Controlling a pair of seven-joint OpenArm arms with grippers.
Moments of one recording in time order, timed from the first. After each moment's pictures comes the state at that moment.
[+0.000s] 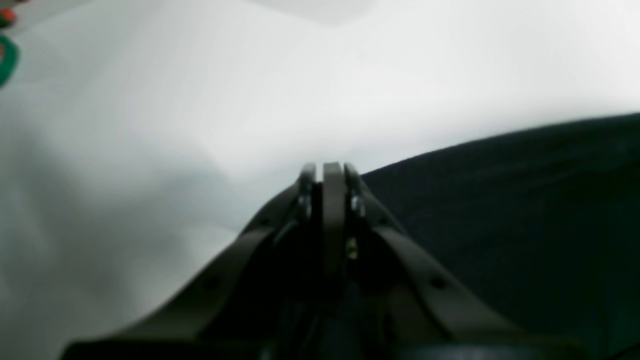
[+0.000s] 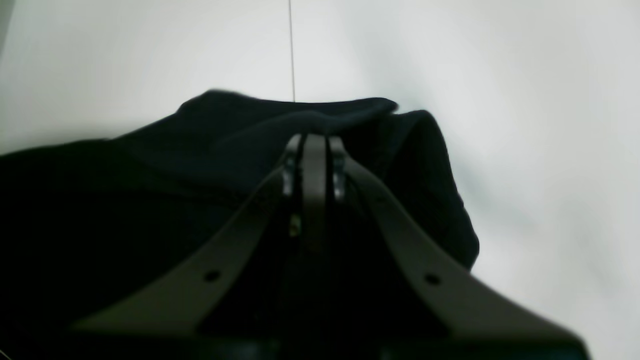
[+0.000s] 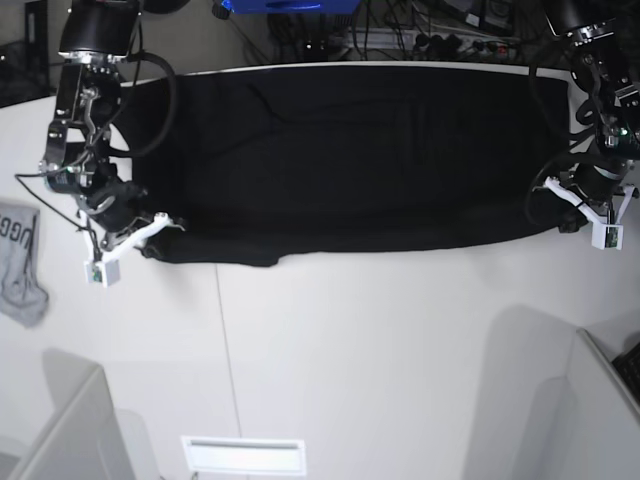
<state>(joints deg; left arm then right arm) 14.0 -23.2 -30.9 99.6 -27.6 -22.5 47.9 -4.0 12.7 10.9 102.9 30.4 4.6 -57.2</state>
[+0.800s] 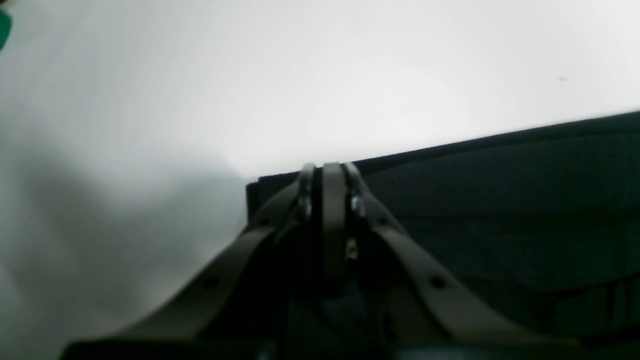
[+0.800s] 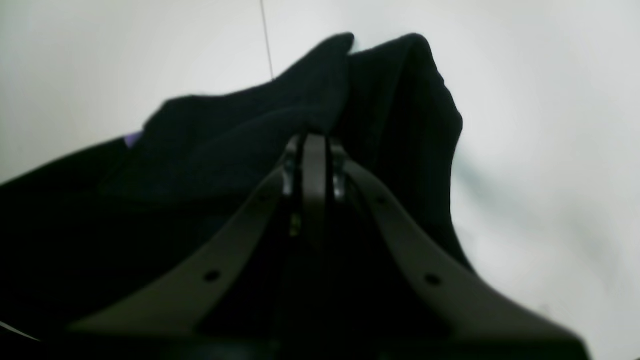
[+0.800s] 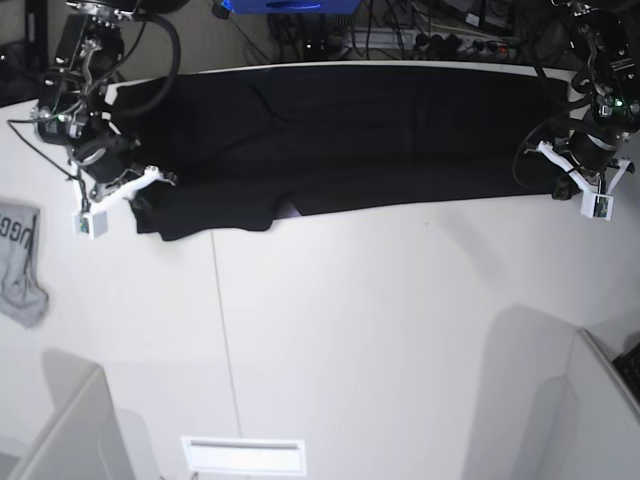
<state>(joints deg) 22.5 -23.2 -30.8 103.5 -26.9 -22.9 47.7 -14.7 8.3 19.1 112.4 30.3 4.6 -64.7</state>
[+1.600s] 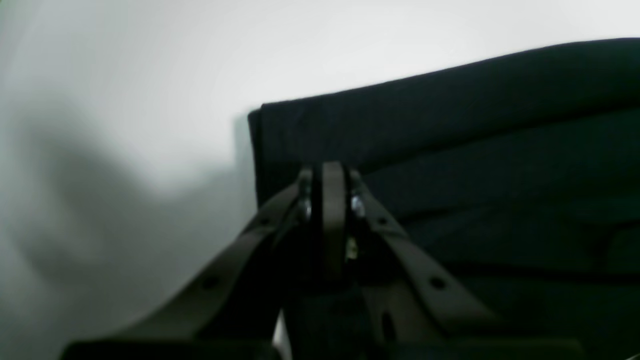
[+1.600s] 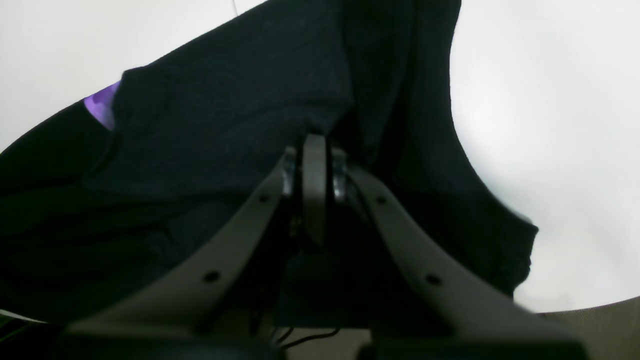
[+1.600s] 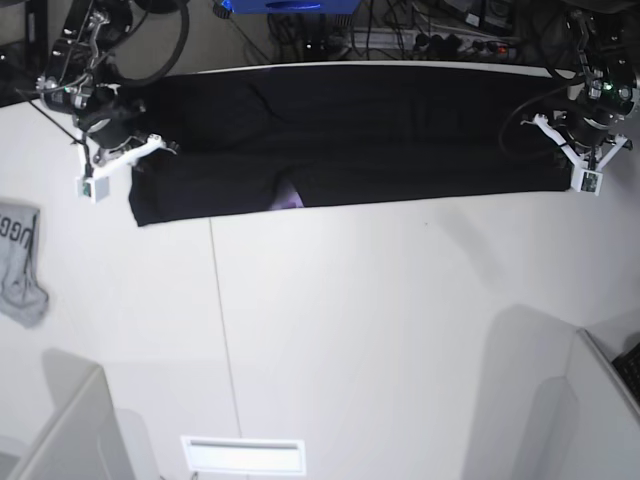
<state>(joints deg) 27.3 -23.2 -28.5 103.2 -20.1 -22.9 47.4 -21.1 4.8 22.4 113.2 30.0 4.6 -64.8</state>
